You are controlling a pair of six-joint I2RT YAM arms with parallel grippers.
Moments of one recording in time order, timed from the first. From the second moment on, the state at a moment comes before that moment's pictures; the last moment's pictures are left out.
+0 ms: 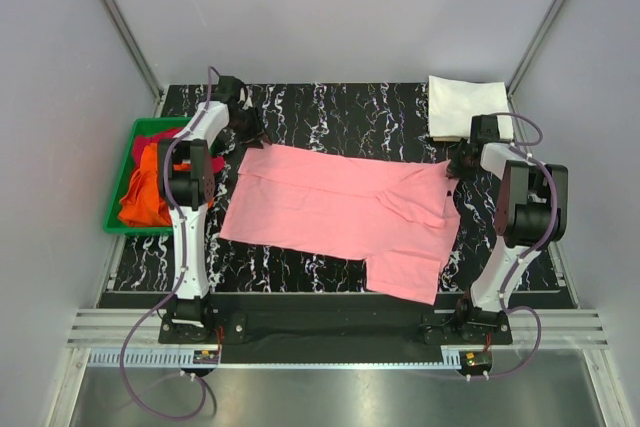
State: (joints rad) left arm -0.06 2.42 2.04 -0.75 0.34 -0.40; right arm -0.12 1.90 1.19 -0.32 -0.05 0.41
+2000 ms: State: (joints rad) left arm -0.28 1.43 1.32 -0.48 0.34 -0.44; right arm 0.29 1.70 1.03 -0.57 0.07 0.44
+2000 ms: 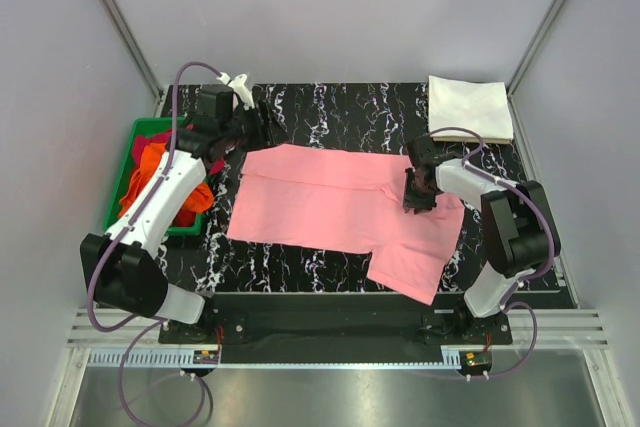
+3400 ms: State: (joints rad) left arm -0.42 1.59 1.32 -0.48 0.39 -0.47; right arm 0.31 1.71 1.20 -0.73 0.10 0.61
